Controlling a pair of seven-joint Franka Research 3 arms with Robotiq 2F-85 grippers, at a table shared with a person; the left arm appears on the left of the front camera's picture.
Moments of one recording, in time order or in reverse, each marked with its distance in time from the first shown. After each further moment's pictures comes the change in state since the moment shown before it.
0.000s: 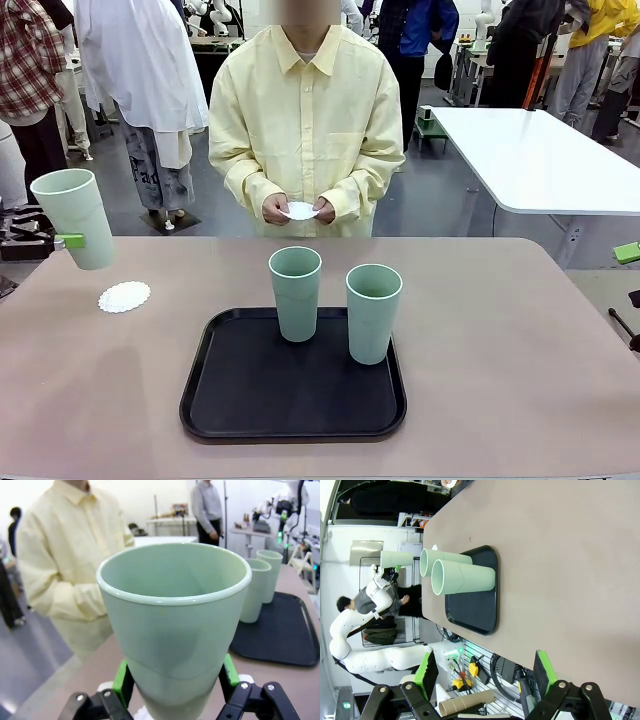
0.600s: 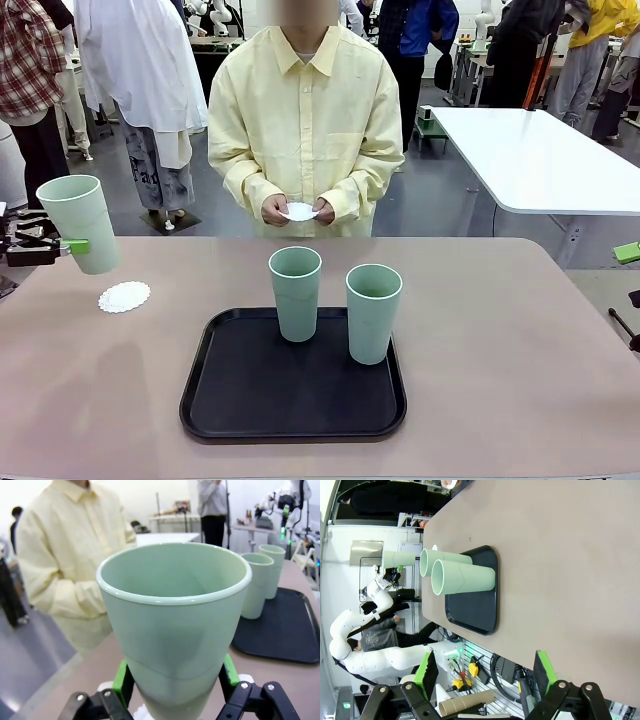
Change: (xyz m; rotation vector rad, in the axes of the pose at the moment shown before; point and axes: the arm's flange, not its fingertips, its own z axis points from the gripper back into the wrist) left arm -0.005 -0.005 -0.005 0.016 0.011 -0.009; right arm 0.000 0.000 0.000 0.000 0.000 0.000
